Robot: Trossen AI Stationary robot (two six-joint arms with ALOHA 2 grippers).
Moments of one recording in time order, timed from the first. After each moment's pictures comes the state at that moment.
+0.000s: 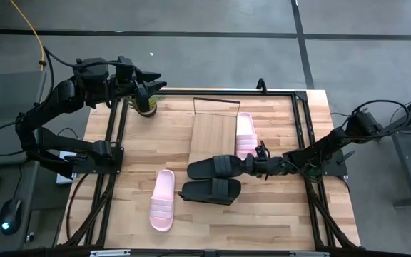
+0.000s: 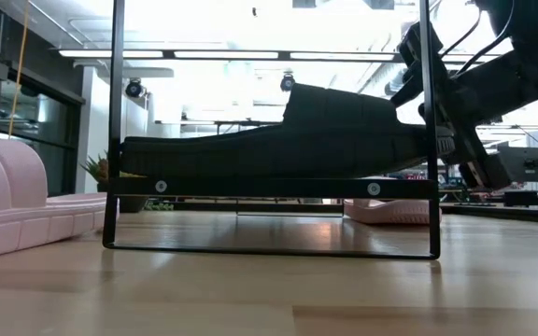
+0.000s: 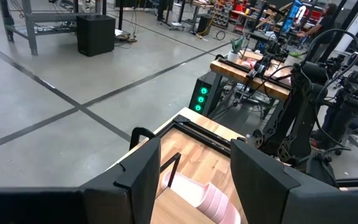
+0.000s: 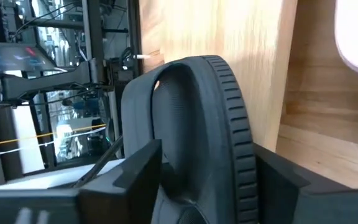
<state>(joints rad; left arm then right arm) 0.43 1.05 1.50 -0.65 -0.15 -0.26 0.35 1.38 0.32 0.65 0.45 1.73</state>
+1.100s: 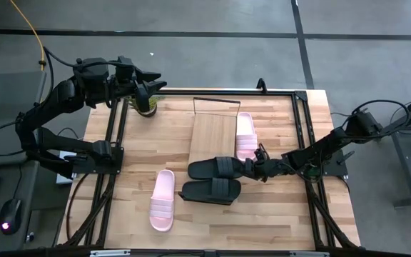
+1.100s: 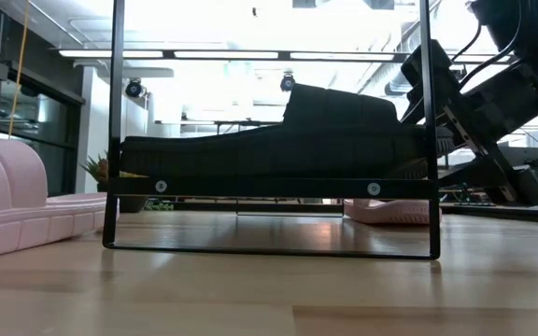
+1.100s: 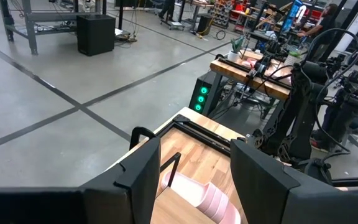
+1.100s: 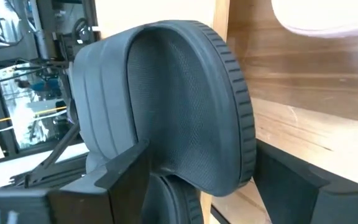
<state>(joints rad) 0.43 1.05 1.50 -0.66 -0.15 -0.26 0.35 1.38 0.32 0.51 0.32 1.78</state>
